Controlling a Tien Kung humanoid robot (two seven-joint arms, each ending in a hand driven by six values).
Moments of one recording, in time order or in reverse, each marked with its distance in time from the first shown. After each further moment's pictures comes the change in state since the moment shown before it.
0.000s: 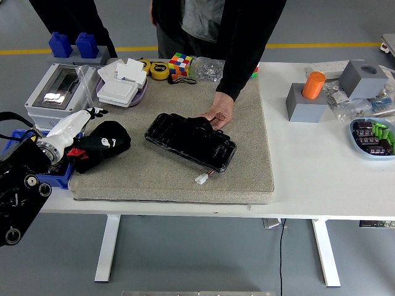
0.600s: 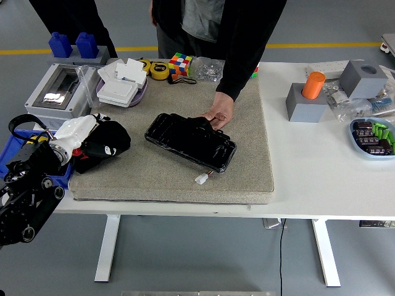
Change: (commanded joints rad) left arm -0.057 -0.029 0.049 0.116 0.099 0.060 0.009; right arm -0.001 0.004 -0.012 0.016 0.016 -0.002 0.002
